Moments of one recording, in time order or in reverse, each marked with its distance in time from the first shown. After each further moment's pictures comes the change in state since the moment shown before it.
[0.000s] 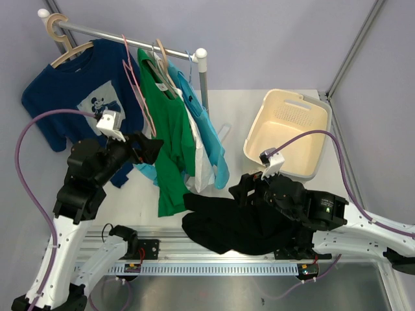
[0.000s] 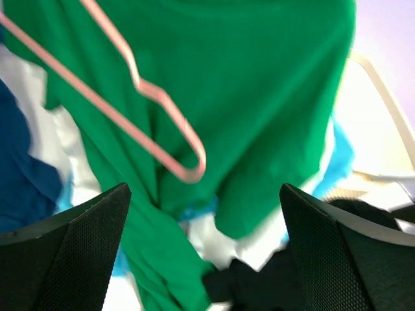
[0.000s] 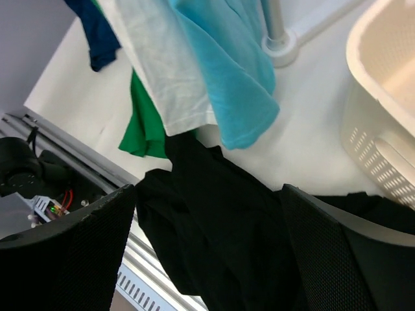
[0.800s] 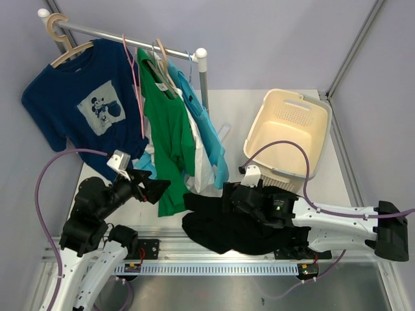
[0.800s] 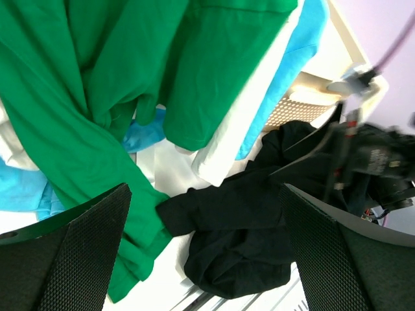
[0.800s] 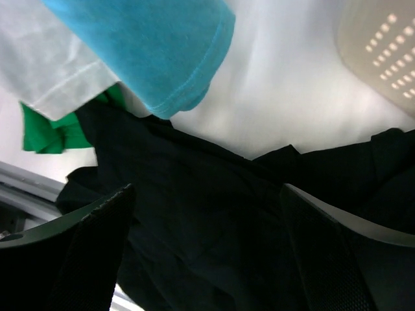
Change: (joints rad) left arm -0.050 -0.382 -0.380 -0.060 0.175 -0.100; right arm 0.000 0.299 -0.198 0.132 0.067 0.283
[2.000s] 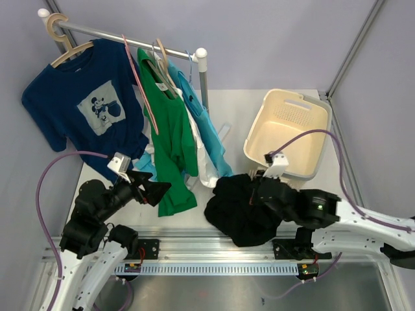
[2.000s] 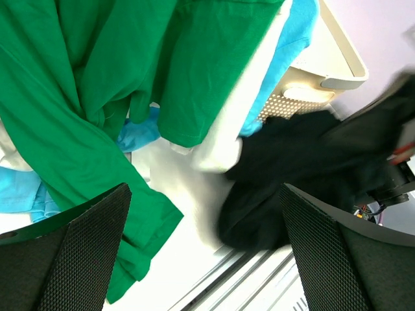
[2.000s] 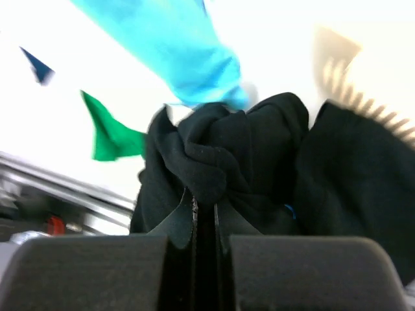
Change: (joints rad) left arm -0.021 -0.041 -0.023 0.003 -0.002 -0.007; right arm 0.036 -0.189 0.187 -0.280 0.068 0.053
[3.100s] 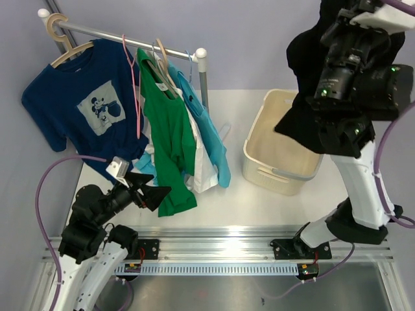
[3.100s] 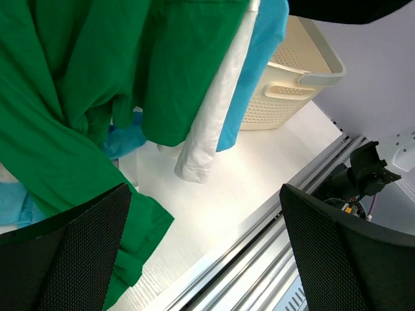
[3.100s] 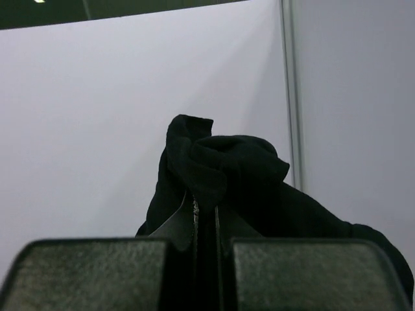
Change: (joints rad) left arm -0.002 -0.047 -0.016 0.016 0.050 0.000; right arm -0.489 0.613 1.428 0.853 0.272 -1.590
